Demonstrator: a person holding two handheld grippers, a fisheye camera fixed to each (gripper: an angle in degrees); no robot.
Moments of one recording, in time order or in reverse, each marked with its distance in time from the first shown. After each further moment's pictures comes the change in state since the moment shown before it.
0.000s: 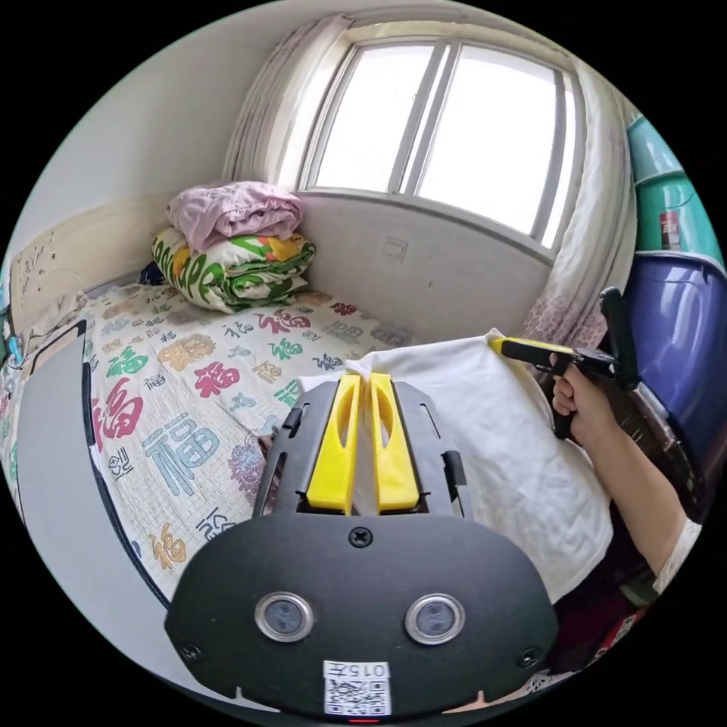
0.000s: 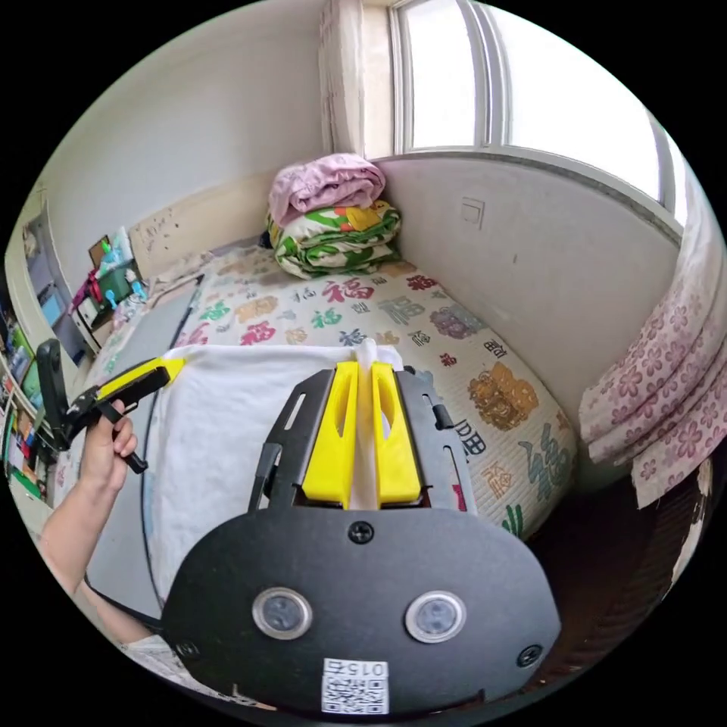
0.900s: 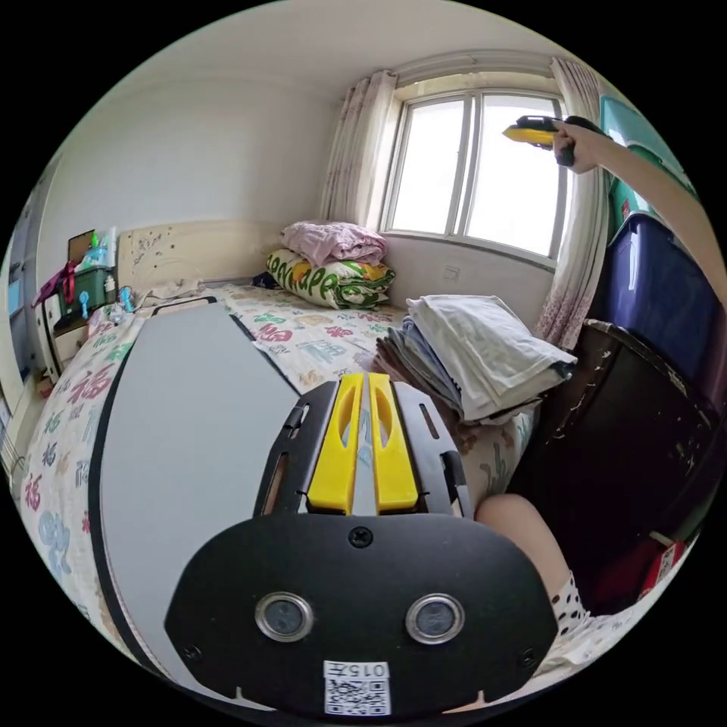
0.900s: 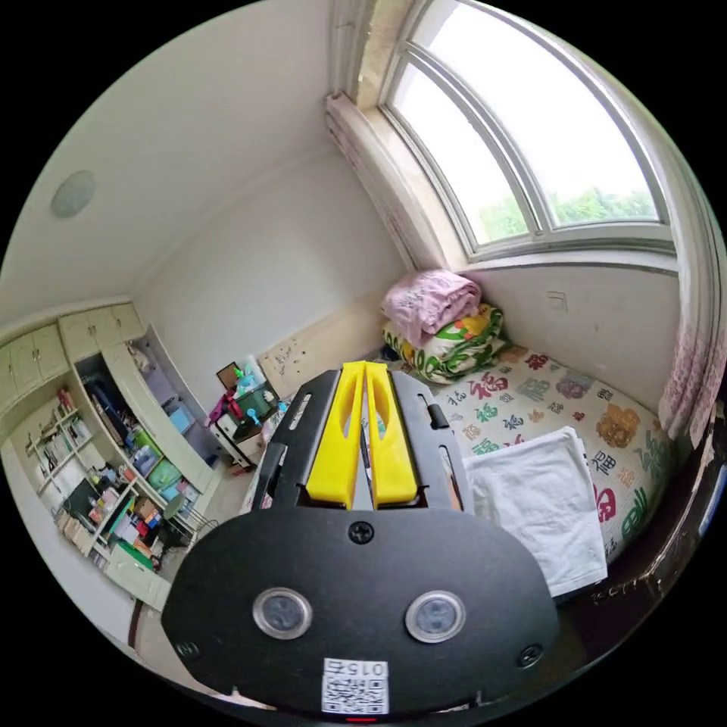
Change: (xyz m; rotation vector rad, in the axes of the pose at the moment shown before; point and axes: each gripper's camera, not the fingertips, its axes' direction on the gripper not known) left arm 0.231 0.458 -0.568 0.197 -0.264 -0.102; right arm -0.157 0.042 -0.267 0.377 -0.490 0.200
